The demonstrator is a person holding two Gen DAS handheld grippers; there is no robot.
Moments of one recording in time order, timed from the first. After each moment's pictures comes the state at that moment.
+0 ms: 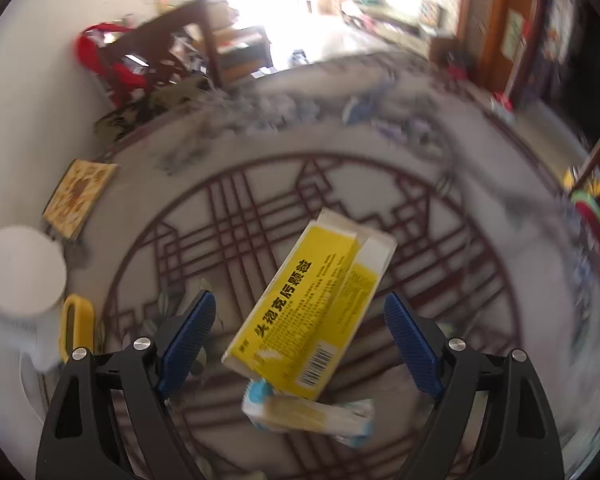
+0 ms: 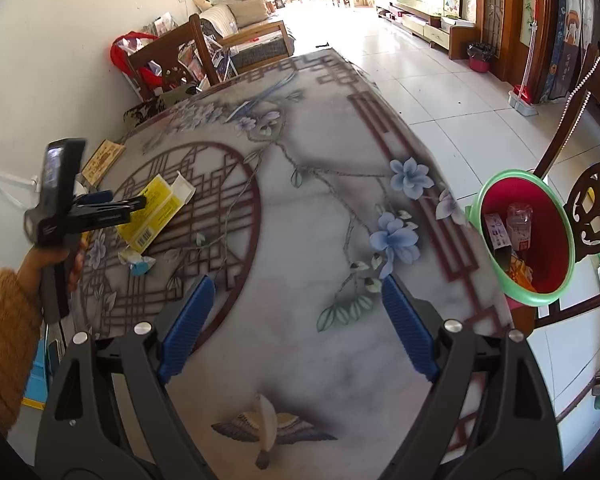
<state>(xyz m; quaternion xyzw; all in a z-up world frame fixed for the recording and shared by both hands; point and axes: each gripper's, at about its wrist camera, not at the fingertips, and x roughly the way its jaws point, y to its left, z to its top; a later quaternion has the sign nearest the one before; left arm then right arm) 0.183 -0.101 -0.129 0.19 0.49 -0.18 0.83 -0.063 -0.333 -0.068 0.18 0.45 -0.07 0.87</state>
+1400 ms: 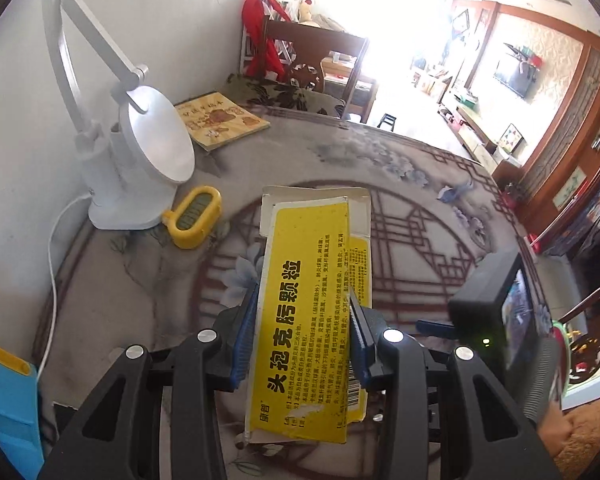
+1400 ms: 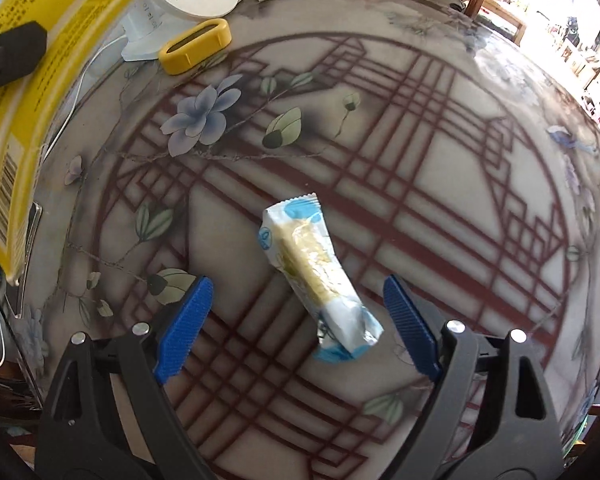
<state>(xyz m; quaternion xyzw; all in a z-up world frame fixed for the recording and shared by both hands) 0.097 0.082 -0.070 -0.07 0.44 -0.05 0.89 0.129 -0.065 -0.173 -0.10 0.56 0.22 0.79</state>
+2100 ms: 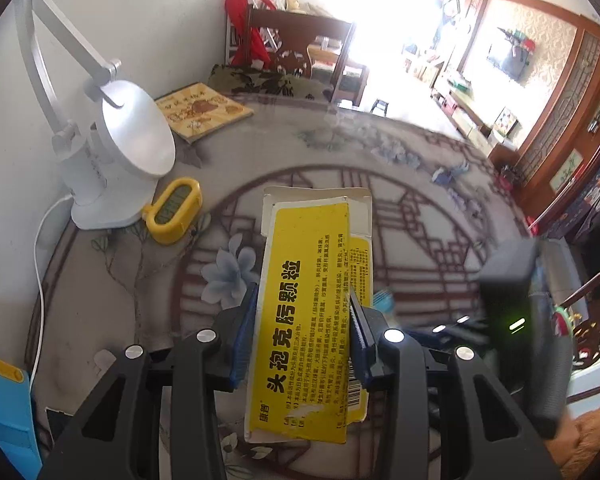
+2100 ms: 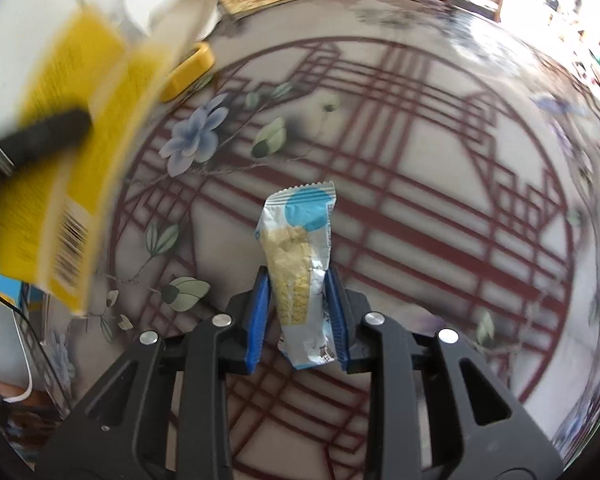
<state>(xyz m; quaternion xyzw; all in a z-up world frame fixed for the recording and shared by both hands) 0.105 0.062 -0.088 -0.04 0.46 -0.06 0.88 0.121 -0.092 -0.158 -0.03 0.57 0.19 0.80</state>
